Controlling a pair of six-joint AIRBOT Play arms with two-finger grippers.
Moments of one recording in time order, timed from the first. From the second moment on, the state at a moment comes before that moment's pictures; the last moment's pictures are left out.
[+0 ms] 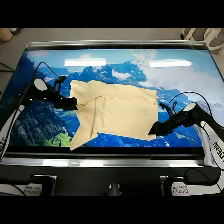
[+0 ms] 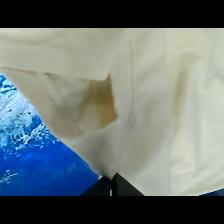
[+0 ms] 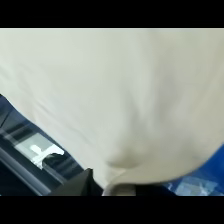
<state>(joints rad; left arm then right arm) -0.11 -1.54 1.31 1.13 -1.21 -1.47 -0.20 -1.56 0.90 -0.97 1.30 0.97</state>
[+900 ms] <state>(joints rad) 0.16 -0.73 2.00 1.25 -0.90 -1.61 -0.20 -0.78 1.93 -1.25 0.96 0.98</state>
